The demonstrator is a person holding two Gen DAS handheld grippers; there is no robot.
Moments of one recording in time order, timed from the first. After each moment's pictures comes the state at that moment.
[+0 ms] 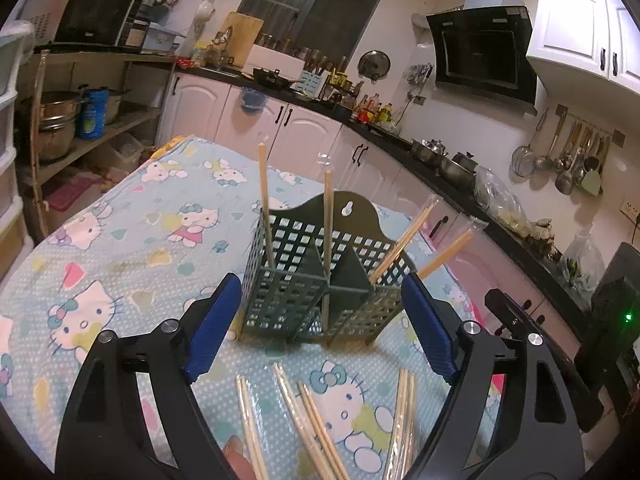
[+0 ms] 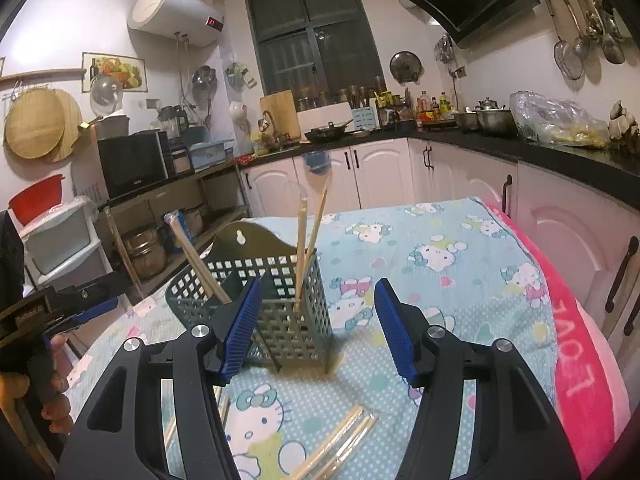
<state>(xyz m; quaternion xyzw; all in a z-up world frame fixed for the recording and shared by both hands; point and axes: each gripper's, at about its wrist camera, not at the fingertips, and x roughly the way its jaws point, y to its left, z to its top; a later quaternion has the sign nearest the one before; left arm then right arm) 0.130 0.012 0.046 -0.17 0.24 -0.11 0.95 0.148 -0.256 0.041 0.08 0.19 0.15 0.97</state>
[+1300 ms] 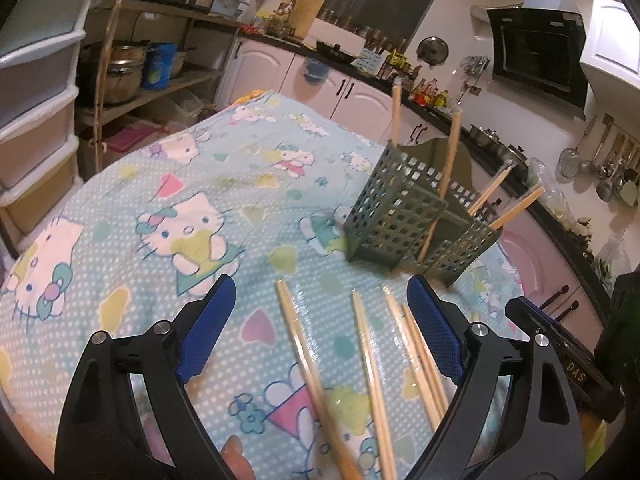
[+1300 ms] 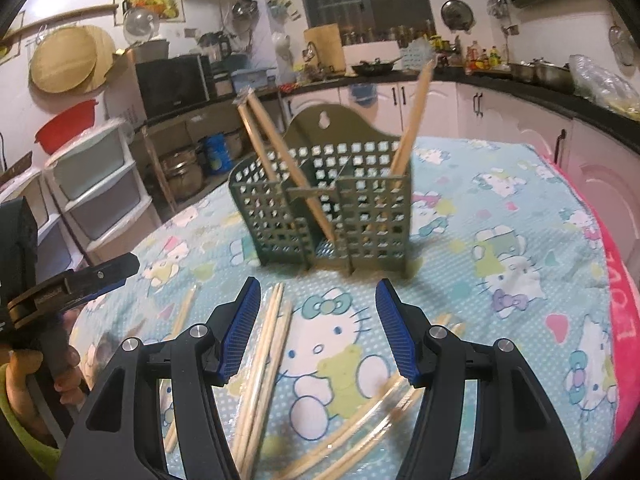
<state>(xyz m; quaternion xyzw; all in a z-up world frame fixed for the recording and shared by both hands) 0.076 0.084 -0.017 -0.21 0.30 -0.03 0.93 0.126 -0.189 -0.004 0.03 0.30 0.22 0.93</state>
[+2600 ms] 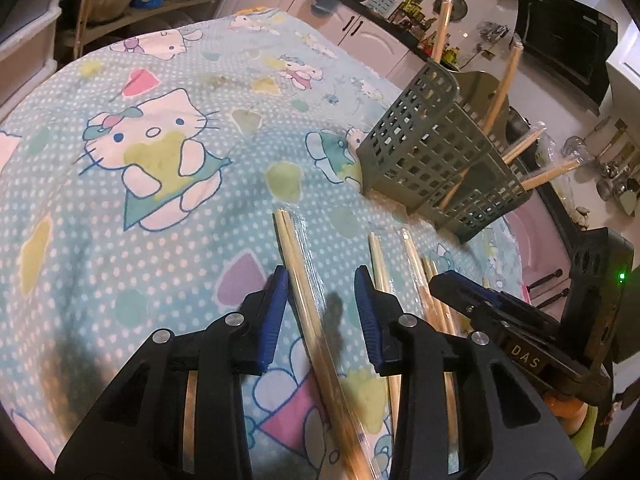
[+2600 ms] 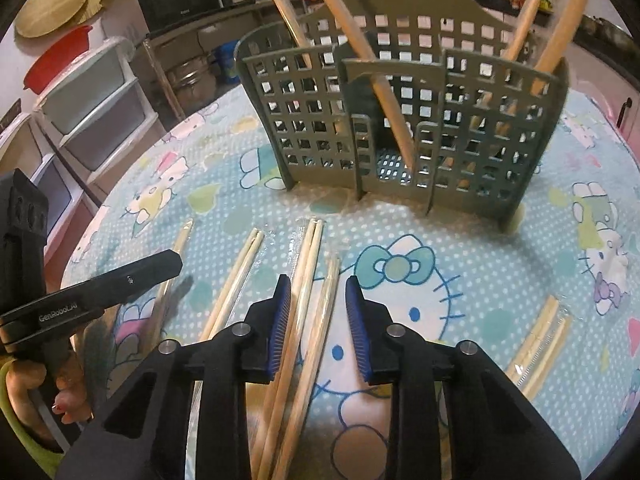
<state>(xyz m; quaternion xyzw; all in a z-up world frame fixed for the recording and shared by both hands) 0.116 0.084 -0.071 -0.26 0.41 -0.07 0.87 0.184 -0.120 -0.056 -0.02 0.45 0.27 0.85</state>
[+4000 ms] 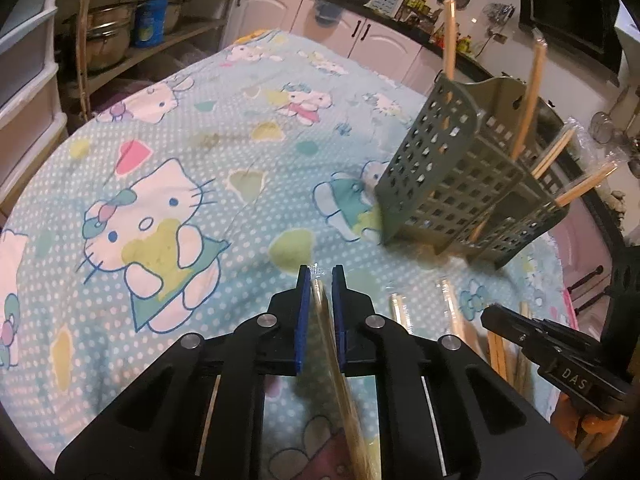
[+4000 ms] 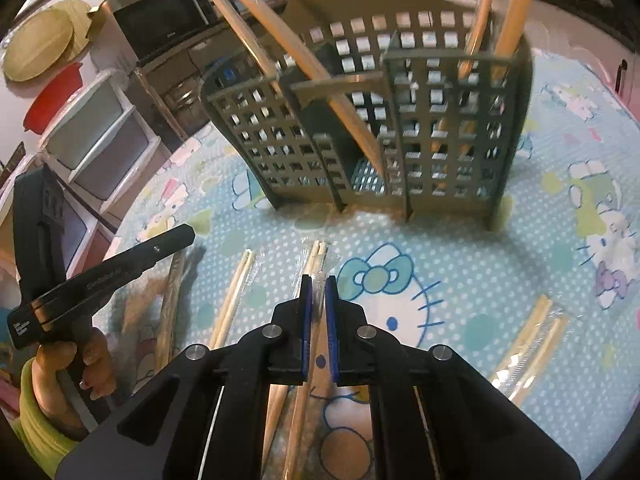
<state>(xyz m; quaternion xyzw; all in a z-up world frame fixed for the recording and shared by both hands) 0.155 0.075 -0.049 -0.18 0.41 -0.02 0.90 0.199 -0.153 -0.043 0.05 0.46 0.28 0.84</state>
